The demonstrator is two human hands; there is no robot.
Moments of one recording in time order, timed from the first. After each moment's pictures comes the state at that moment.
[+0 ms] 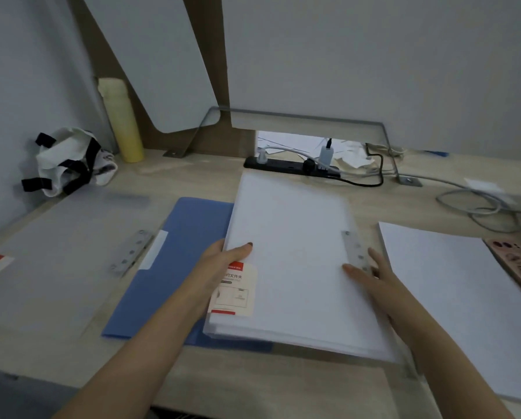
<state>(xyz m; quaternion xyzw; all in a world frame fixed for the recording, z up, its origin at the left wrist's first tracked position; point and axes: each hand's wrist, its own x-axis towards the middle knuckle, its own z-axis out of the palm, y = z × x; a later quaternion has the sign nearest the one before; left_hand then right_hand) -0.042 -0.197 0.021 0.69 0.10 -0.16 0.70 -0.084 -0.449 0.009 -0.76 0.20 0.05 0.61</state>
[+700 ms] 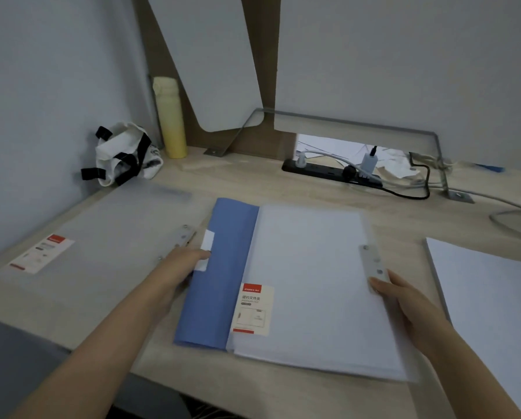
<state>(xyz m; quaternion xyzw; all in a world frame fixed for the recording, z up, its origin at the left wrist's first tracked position) -0.027 -0.094 0.006 0.74 0.22 -0.12 0.63 -0.058 -0.431 -0.014 -0.69 0.17 0.09 0.70</state>
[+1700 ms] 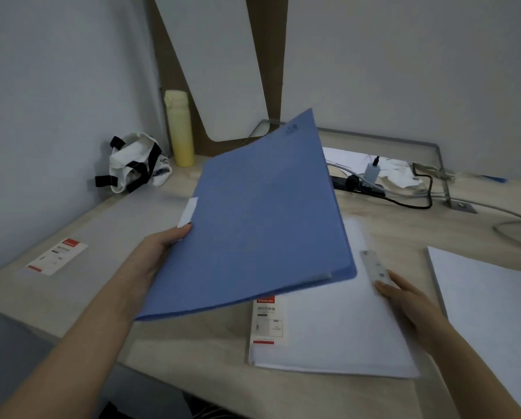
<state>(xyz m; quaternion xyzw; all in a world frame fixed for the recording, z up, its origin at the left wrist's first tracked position) -0.050 -0.065 0.045 0.51 0.16 -0.14 0.83 -0.049 -0.441 -0.013 -0.73 0.17 0.07 0.66</state>
